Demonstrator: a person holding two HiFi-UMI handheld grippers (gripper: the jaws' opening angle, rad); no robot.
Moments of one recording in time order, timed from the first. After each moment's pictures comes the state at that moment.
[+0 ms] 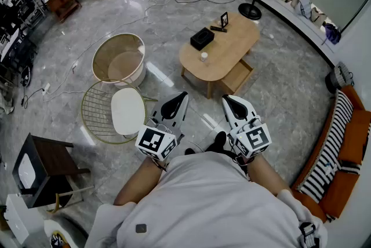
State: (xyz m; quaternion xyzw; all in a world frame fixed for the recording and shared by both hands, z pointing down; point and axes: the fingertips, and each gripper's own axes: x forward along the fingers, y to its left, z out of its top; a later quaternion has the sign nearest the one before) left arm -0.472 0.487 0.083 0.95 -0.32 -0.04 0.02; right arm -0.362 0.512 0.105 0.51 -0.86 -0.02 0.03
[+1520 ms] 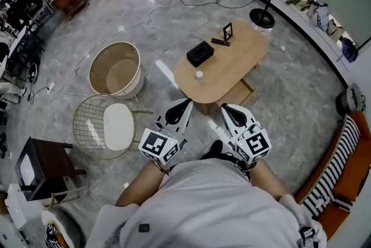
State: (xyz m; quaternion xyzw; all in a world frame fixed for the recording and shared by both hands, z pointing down) left arm -0.288 0.315 0.118 0.94 -0.34 -0.01 0.05; right arm -0.192 0.335 0.151 0.44 -0.90 0.02 0.03
